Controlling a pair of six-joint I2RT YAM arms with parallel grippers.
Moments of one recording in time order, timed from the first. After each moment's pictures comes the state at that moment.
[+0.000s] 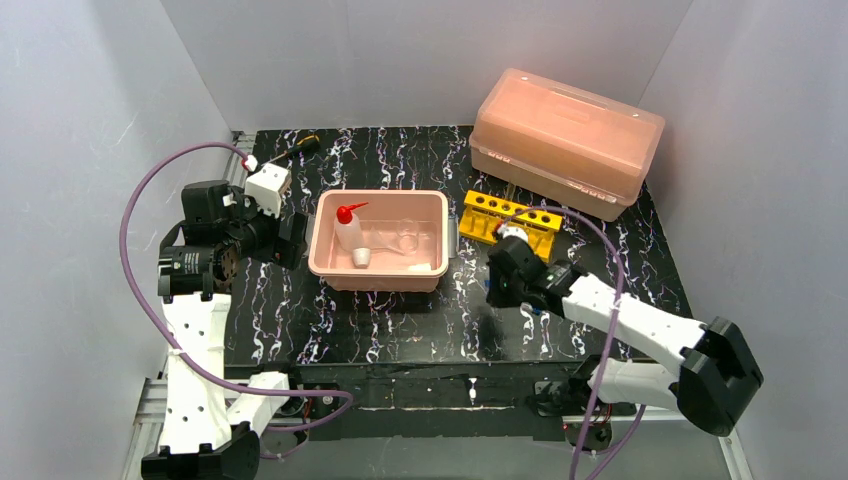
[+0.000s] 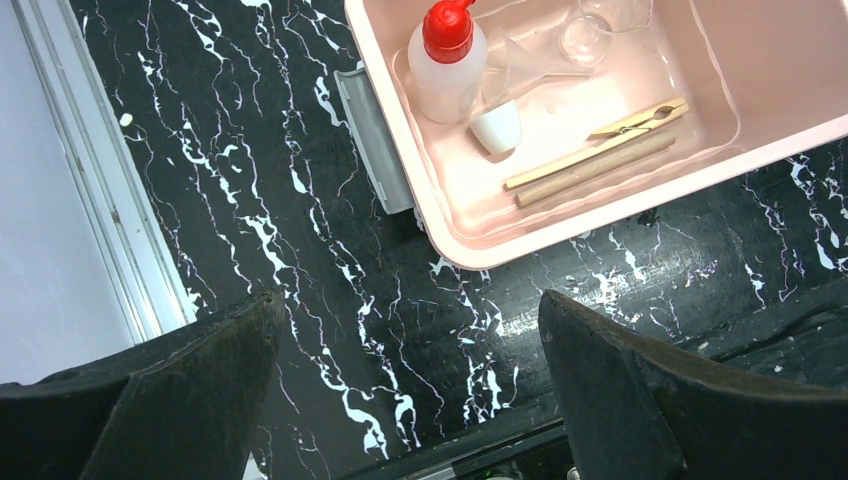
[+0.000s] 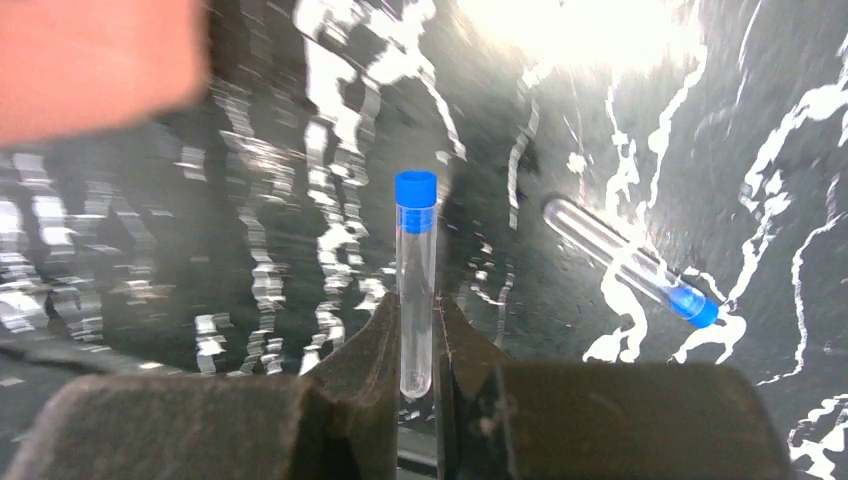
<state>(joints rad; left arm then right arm) 0.06 0.94 1.33 -1.11 0.31 0.34 0.82 1.17 0.70 -0.56 0.16 0.63</state>
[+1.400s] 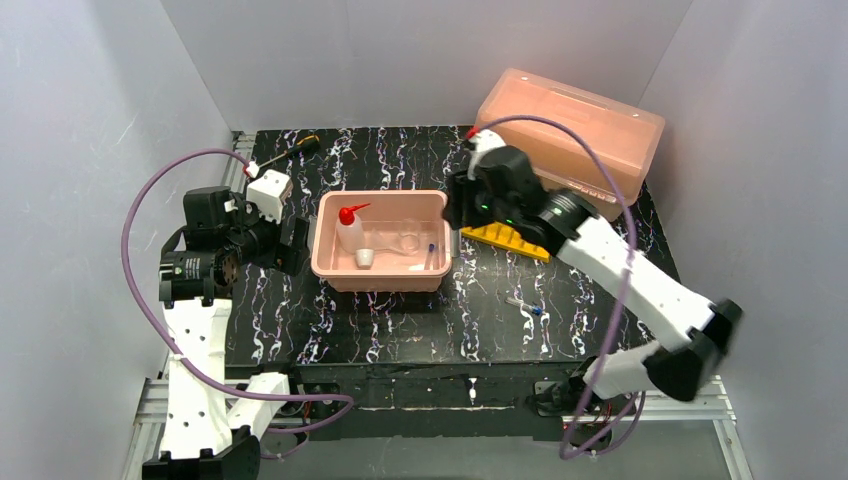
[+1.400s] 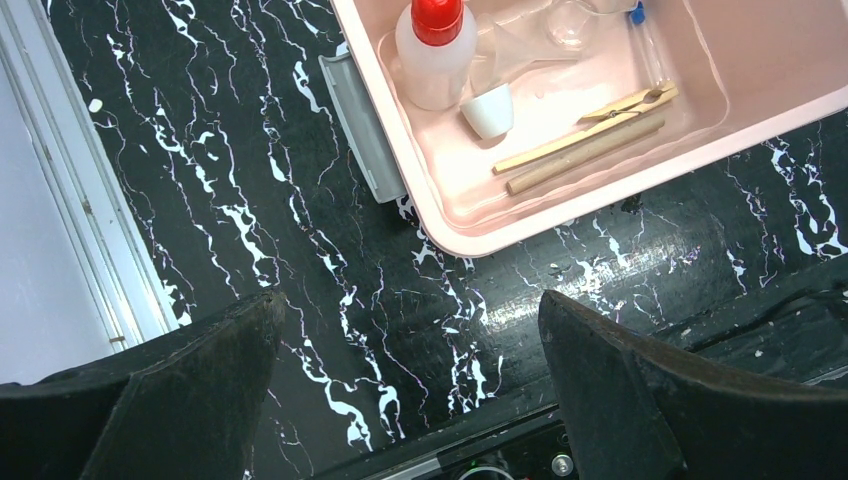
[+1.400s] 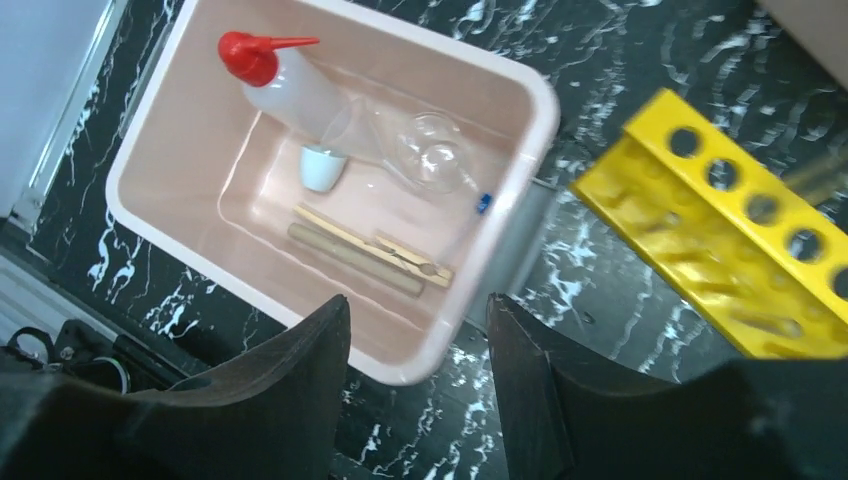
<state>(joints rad) 0.06 0.91 1.30 -1.13 0.33 0.33 0.81 1.44 1.50 -0.68 0.08 0.37</state>
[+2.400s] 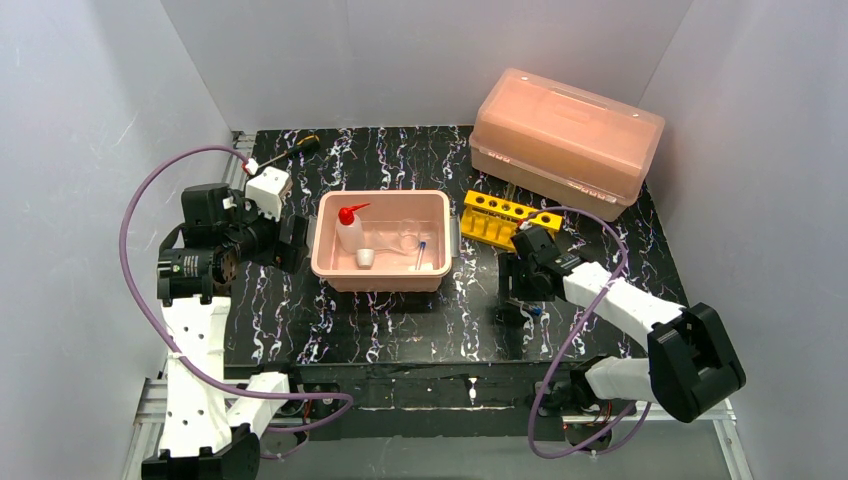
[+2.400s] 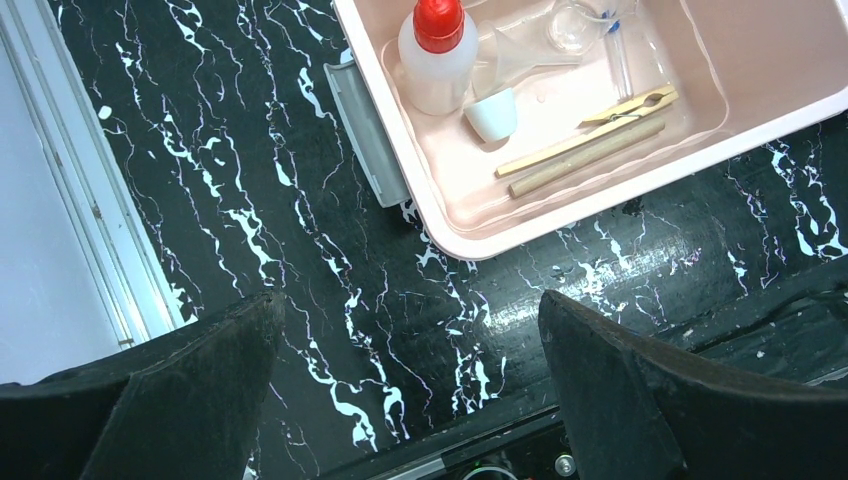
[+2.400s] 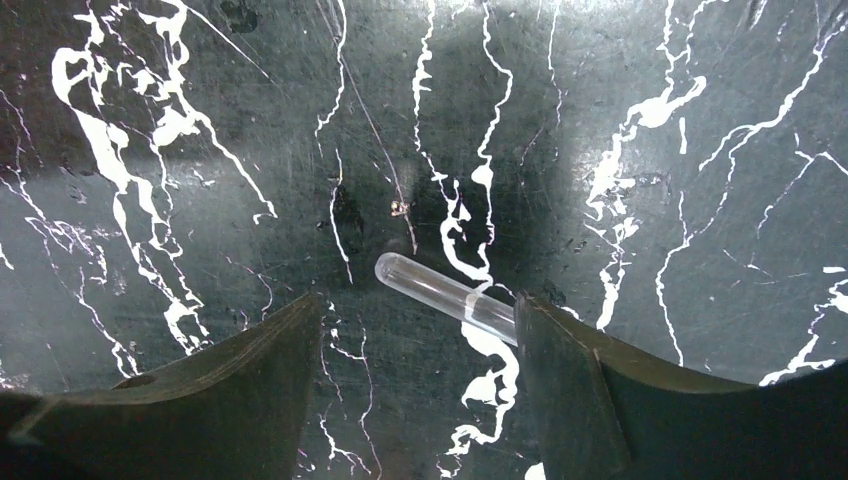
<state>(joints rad) 0.06 0.93 1.33 -1.14 0.33 0.34 0.54 1.26 0.68 -0.53 0.09 0.49</state>
